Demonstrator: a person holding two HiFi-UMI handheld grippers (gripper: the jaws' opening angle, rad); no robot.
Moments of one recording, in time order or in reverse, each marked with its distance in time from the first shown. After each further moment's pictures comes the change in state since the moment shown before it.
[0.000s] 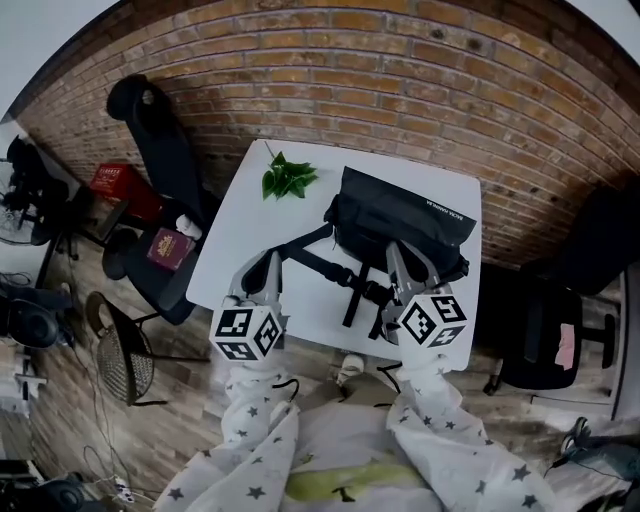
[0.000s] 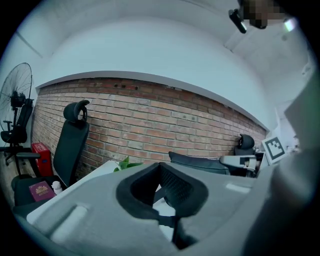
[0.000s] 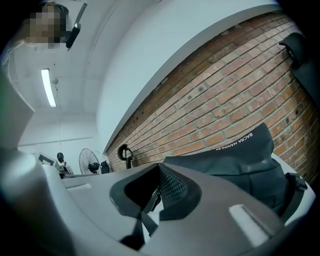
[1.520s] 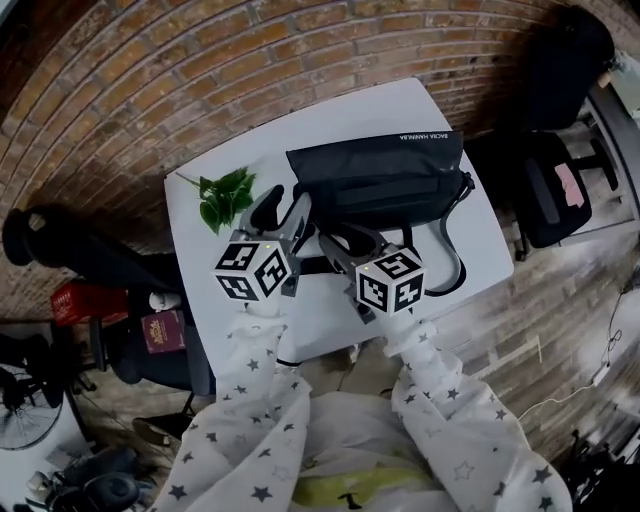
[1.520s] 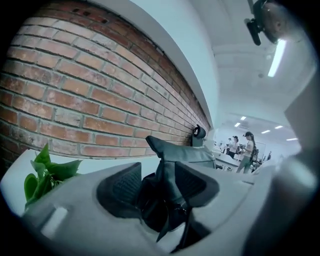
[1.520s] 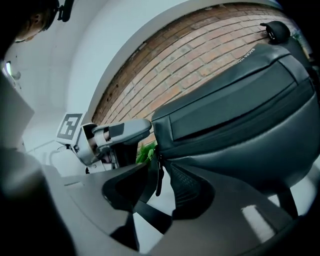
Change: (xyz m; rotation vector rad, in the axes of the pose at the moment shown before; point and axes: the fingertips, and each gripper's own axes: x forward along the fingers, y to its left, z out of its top) left arm 0.194 -0.040 -0.035 0.024 0.259 -0.693; right arm 0.105 0.006 -0.131 0.190 0.177 -0.251
